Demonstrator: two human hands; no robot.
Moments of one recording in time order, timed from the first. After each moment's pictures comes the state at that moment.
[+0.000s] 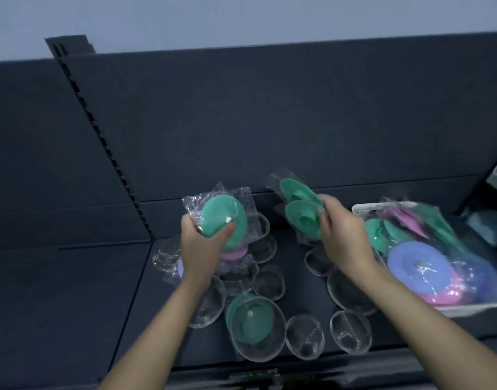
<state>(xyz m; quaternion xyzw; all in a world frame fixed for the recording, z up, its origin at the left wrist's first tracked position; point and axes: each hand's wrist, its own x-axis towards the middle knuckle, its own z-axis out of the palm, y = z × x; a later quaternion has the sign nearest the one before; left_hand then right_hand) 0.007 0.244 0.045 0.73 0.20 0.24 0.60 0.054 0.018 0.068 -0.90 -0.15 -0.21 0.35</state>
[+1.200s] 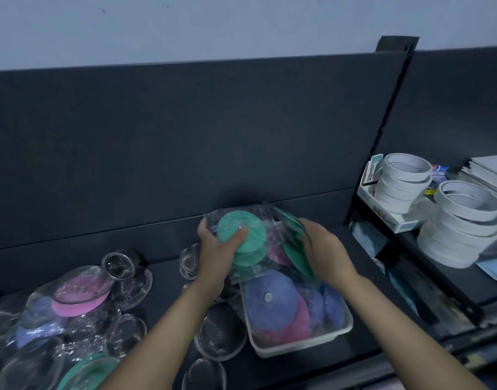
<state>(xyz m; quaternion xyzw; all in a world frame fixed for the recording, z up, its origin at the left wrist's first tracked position) 0.130 -0.039 0.036 0.68 0.14 0.07 0.71 0.148 -0.244 0.036 -0.95 -0.12 -0.09 0.29</state>
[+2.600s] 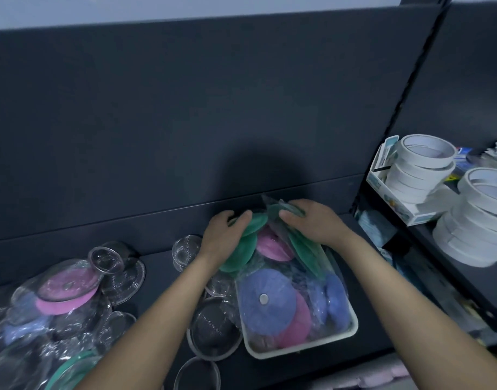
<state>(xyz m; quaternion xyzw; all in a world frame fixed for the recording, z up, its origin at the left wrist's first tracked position) 0.177 -0.043 0.023 0.86 0.12 -0.01 0.50 0.208 -0.243 0.047 -0.96 -0.07 0.09 0.27</state>
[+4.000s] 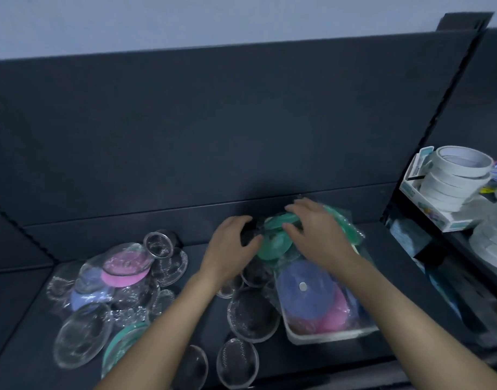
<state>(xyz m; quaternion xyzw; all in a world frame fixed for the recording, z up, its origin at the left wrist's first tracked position) 0.111 0.021 0.038 0.94 -0.02 0.12 0.33 0.138 -0.163 0.067 -0.94 -0.20 -0.11 0.25</state>
